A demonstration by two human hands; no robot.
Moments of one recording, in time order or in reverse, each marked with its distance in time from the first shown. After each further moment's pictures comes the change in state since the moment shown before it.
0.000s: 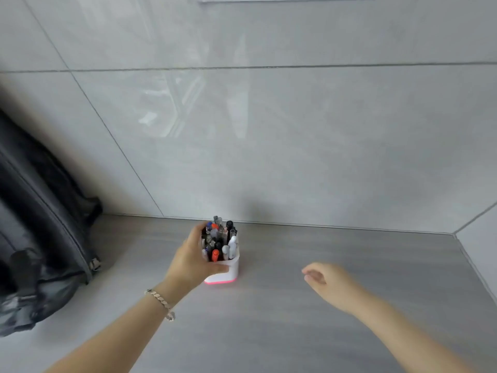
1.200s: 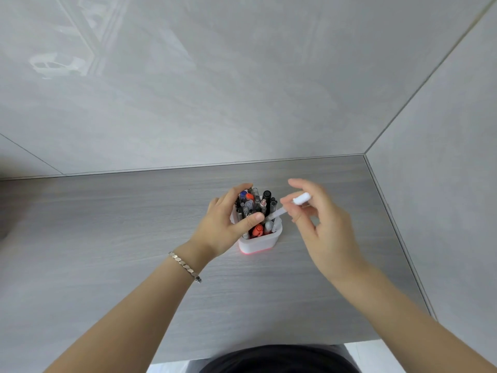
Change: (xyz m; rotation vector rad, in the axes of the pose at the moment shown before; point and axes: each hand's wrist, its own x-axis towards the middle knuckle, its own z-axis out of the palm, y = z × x) left_hand -0.046 0.083 0.183 0.069 -0.392 0.240; right_hand -0.108 0.055 -0.053 0.400 0.677 -0.321
